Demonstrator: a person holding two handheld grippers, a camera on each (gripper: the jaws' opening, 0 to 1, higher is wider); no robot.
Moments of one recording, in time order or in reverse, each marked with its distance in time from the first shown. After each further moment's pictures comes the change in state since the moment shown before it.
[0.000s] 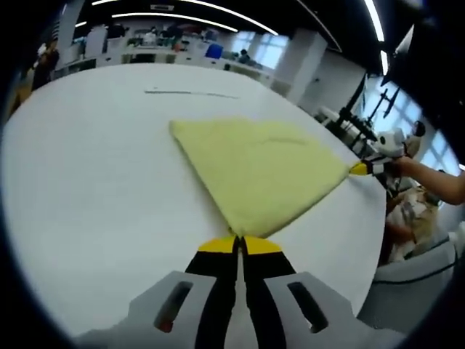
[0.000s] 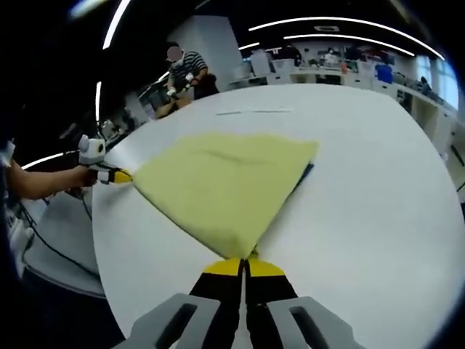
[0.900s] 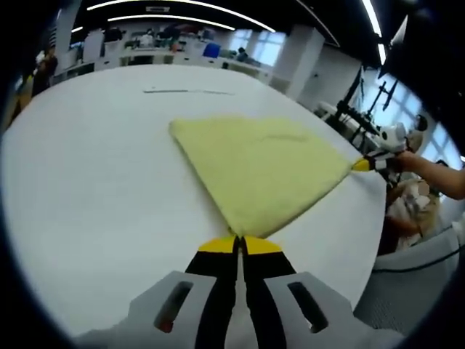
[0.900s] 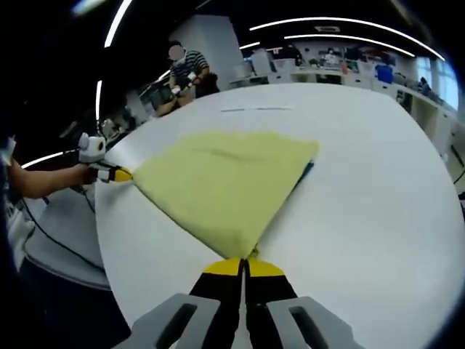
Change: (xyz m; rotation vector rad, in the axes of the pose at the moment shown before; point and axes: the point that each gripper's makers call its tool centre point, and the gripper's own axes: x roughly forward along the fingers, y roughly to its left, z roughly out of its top) left arm -0.010 -0.008 -0.016 0.031 0.012 0.013; right arm -0.009 0.012 -0.019 0.007 0.002 0.000
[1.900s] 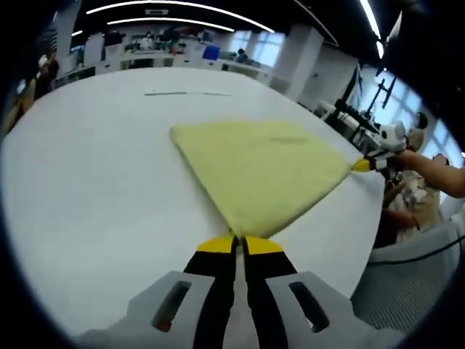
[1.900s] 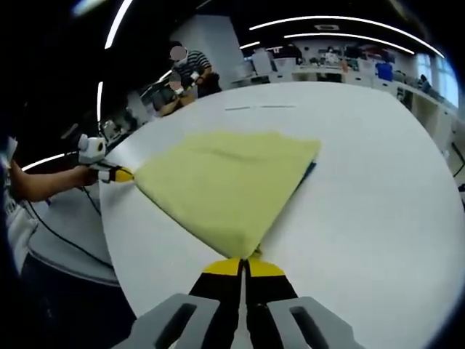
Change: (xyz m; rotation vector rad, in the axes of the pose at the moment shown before) left arm -0.013 -0.002 -0.008 0.012 -0.020 0.013; right arm -0.007 0.015 -0.008 0.003 0.006 0.013
